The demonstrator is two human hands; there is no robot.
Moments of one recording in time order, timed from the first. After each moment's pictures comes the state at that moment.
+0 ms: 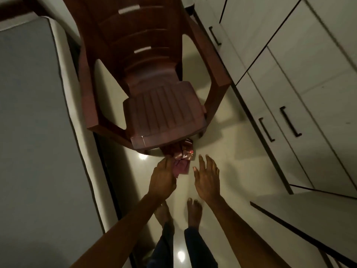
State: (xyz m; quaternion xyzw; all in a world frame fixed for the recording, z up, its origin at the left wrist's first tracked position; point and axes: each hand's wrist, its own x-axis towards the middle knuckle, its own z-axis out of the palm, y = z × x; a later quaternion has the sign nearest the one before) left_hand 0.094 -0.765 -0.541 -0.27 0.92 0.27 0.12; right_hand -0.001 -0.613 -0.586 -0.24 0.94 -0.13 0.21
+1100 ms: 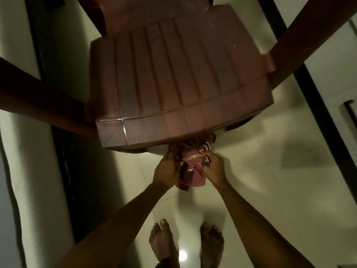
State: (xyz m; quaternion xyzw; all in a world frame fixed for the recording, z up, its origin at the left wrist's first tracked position) left_hand 0.075 -0.835 -0.932 -0.34 0.85 0.37 0.15; right_hand -0.049 -0.683 -0.978 -0.12 0.86 -0.38 0.31
